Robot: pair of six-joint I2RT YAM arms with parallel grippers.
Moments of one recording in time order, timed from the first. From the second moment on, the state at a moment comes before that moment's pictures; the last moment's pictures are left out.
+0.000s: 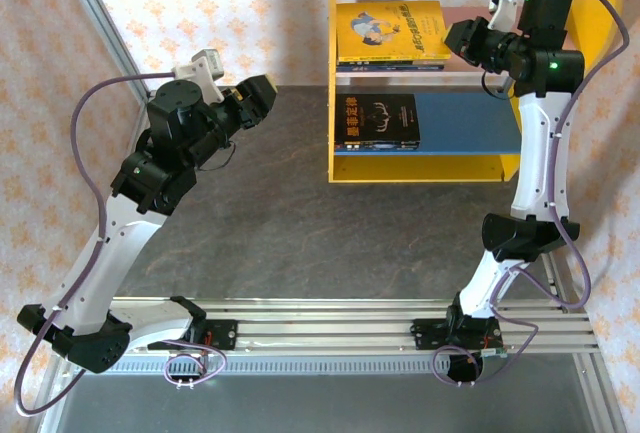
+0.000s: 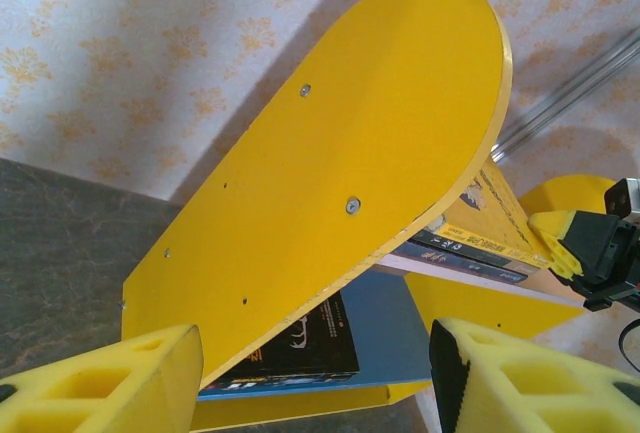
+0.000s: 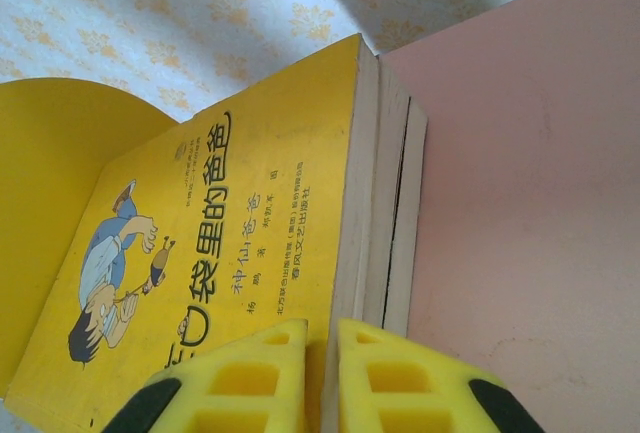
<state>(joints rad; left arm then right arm) -0.46 1.19 1.54 -0.50 -0.04 -0.72 -0.05 1.82 2.44 -1.07 -0.59 0.43</state>
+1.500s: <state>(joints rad) -0.46 1.18 1.54 -0.53 -0.05 -0.68 -0.01 1.76 2.40 -1.02 -0.45 0.43</state>
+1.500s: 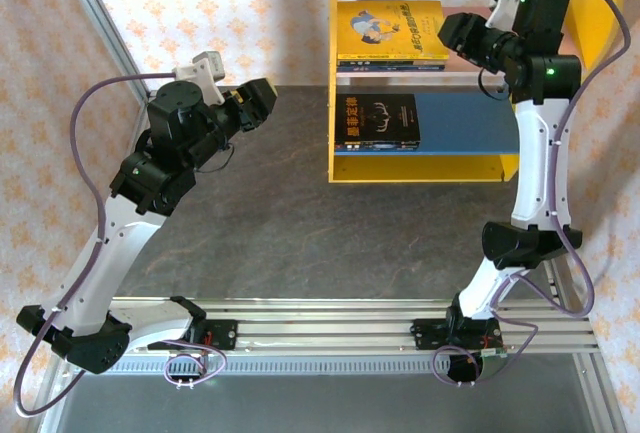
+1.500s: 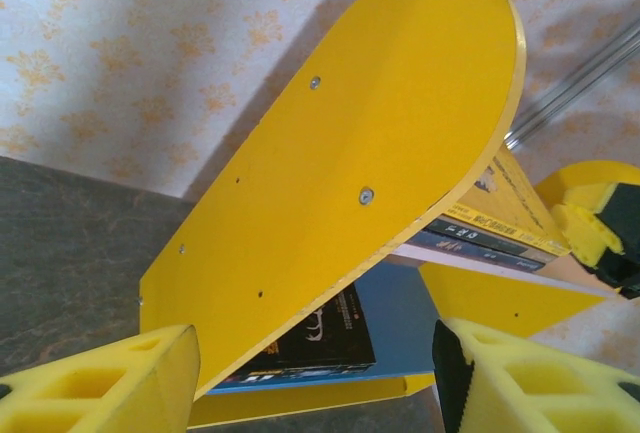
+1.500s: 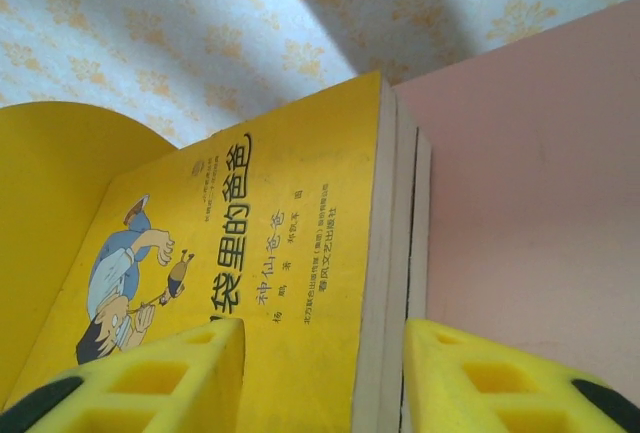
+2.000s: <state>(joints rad) -0.46 1.20 1.68 -0.69 -0.13 -0.50 -0.01 1.29 1.89 -1.01 -0.33 0.37</state>
